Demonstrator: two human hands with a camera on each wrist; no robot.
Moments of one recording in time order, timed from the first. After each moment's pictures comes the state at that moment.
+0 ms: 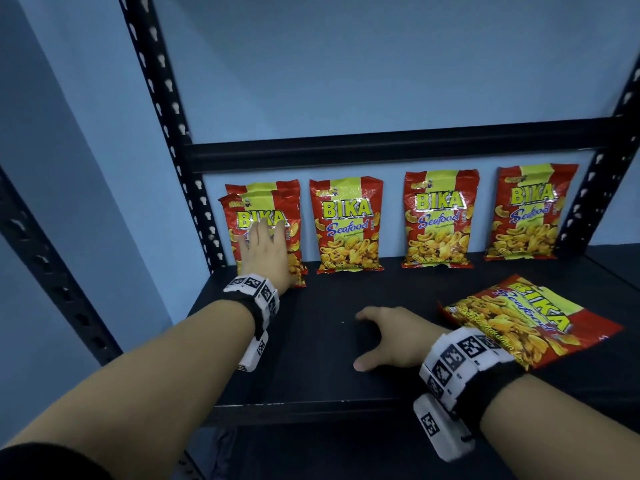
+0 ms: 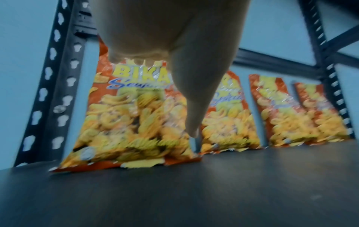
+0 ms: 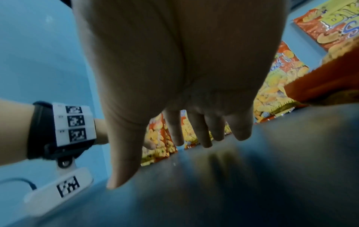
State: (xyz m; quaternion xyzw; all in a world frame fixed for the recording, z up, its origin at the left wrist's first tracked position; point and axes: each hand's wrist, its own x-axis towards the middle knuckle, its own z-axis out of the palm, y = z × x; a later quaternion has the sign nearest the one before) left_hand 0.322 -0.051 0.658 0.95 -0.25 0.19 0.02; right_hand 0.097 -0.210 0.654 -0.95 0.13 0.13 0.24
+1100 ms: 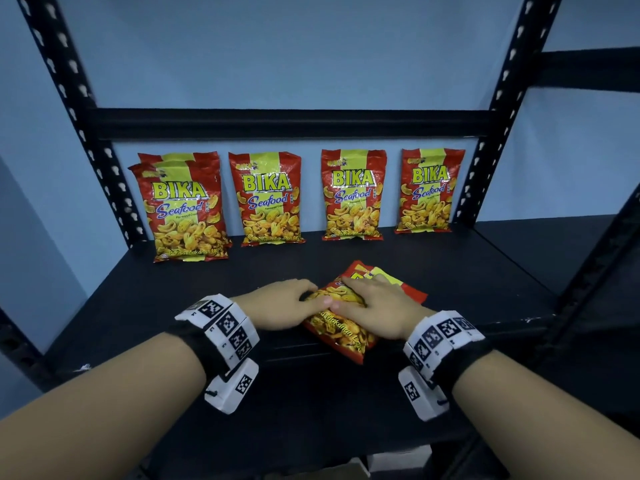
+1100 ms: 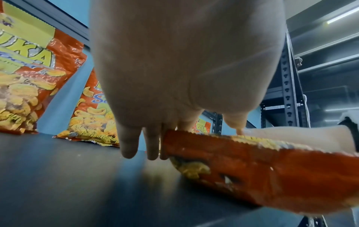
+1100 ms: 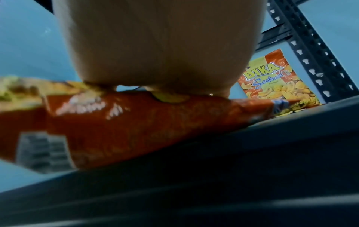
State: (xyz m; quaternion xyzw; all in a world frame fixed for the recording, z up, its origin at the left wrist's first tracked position) left_hand 0.129 -0.115 0.648 0.84 -0.48 -0.21 0.12; right_hand -0.012 -0.297 0.631 -0.98 0.14 0.03 0.17
